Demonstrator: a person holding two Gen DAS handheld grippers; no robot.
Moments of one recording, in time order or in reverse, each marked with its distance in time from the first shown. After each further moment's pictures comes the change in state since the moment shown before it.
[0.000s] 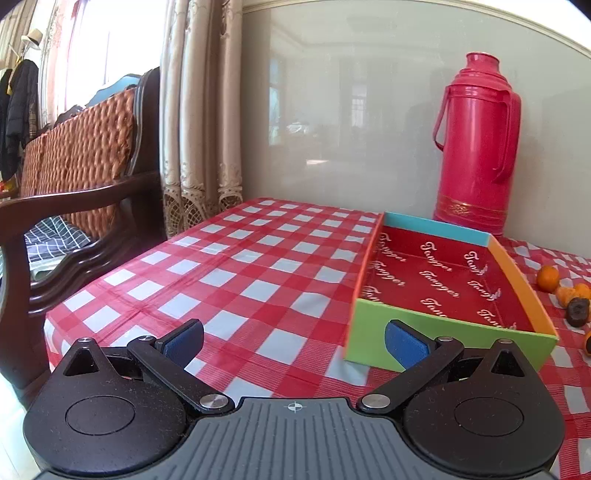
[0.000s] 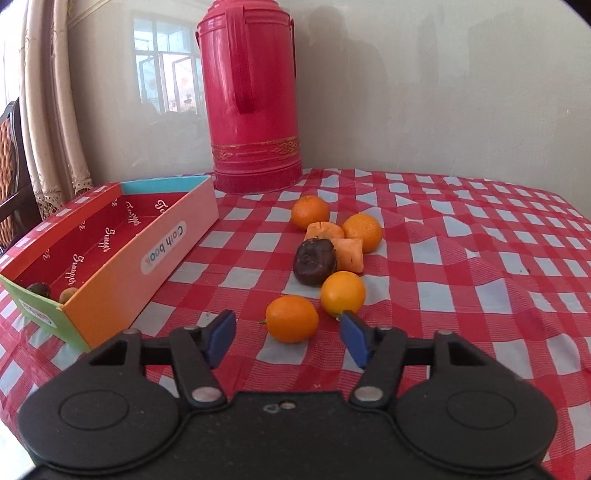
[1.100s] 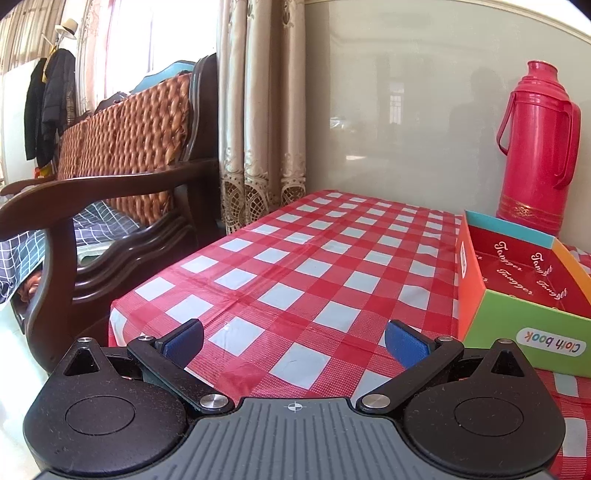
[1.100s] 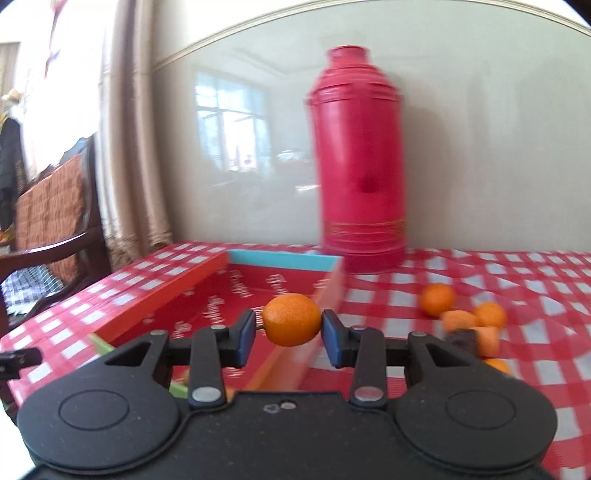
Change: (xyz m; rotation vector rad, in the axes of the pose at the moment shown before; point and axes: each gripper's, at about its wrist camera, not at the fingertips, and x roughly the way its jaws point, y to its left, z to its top) left arm 0.007 0.073 -0.006 -0.039 0.019 0.109; right arm -0.008 0.095 0.014 -0.088 -0.230 0.207
